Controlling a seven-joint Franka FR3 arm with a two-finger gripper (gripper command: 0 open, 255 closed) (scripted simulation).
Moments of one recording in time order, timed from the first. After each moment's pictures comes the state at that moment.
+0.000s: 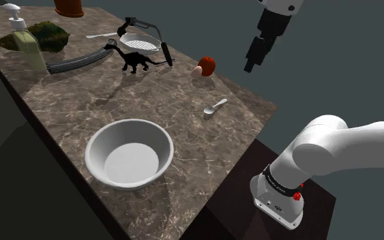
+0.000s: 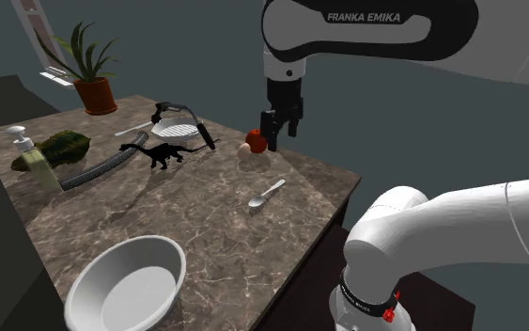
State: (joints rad) arm -0.02 -0.83 0.03 -2.39 0.00 1.56 -0.12
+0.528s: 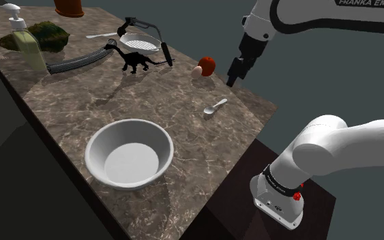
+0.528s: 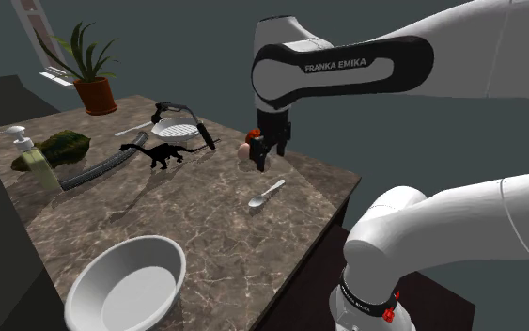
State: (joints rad) arm -0.02 -0.79 0.05 -2.56 0.01 1.82 -0.09
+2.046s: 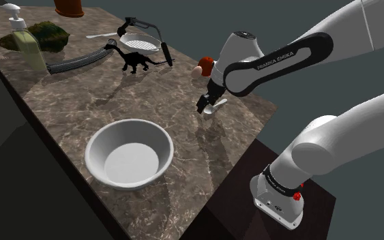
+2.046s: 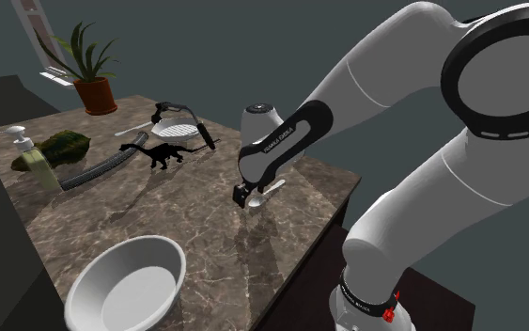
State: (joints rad) arm -0.05 -0.38 0.11 -2.79 0.01 2.57 -0.01
